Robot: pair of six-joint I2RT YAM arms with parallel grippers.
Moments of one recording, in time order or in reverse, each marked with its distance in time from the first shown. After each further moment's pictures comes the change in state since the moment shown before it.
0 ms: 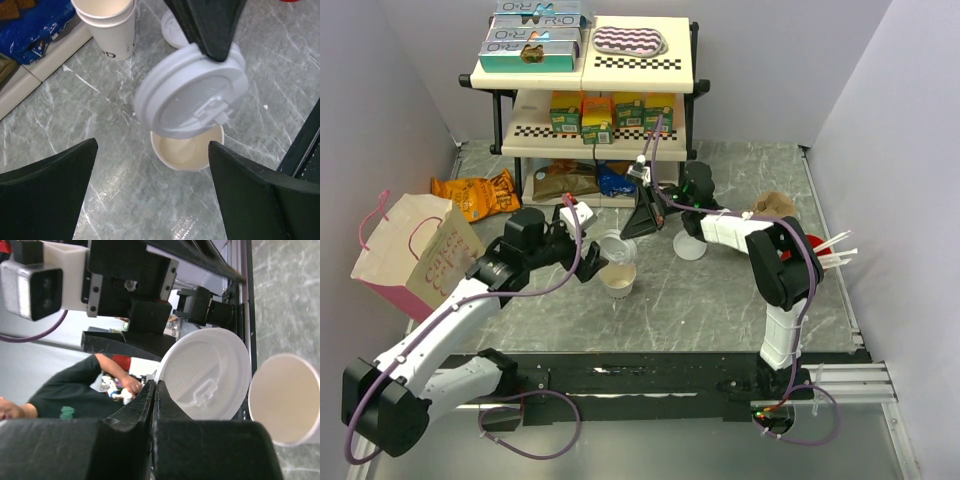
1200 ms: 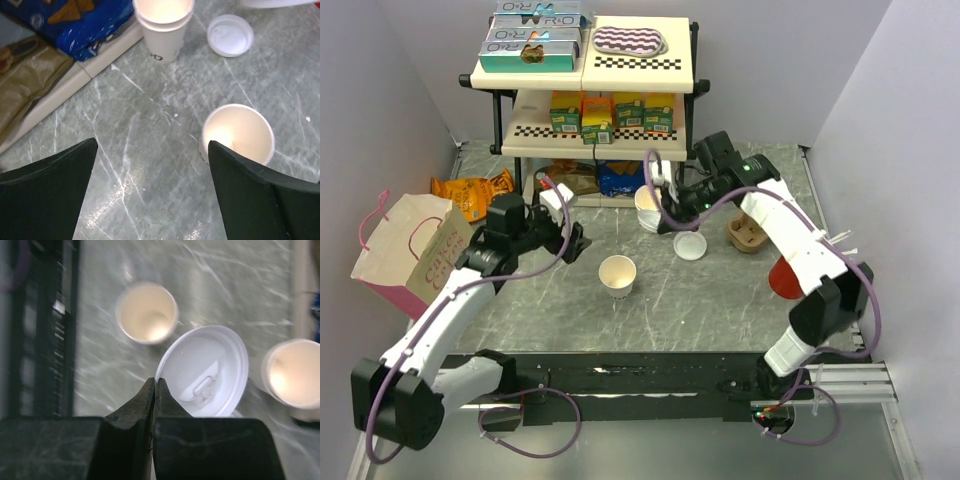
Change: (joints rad) left arm 0.188 0.063 0.056 0.011 0.047 0.046; right arm -0.011 -0.324 0.467 -2.009 0.668 -2.301
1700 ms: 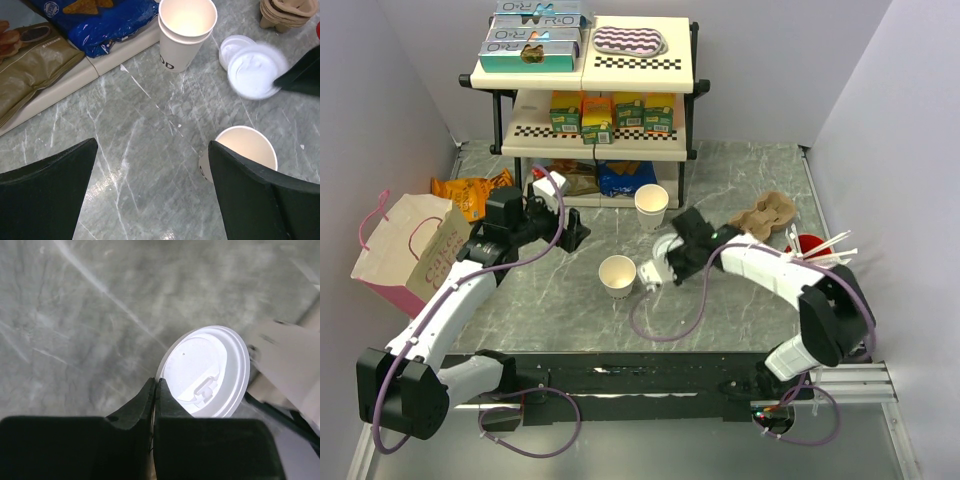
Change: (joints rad) left arm 0.031 0.044 0.023 0.045 -0.023 -0.115; right arm 0.171 -0.087 -0.697 0.503 0.583 -0.612
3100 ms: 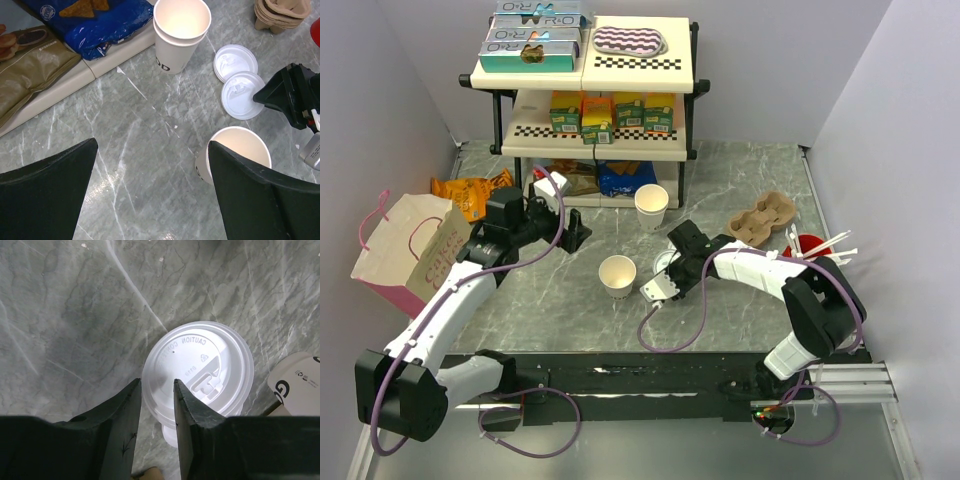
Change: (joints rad) left arm -0.013 -0.009 0.003 -0.008 0.000 -0.004; right arm 0.011 0.051 -0.072 0.048 -0.009 -0.121
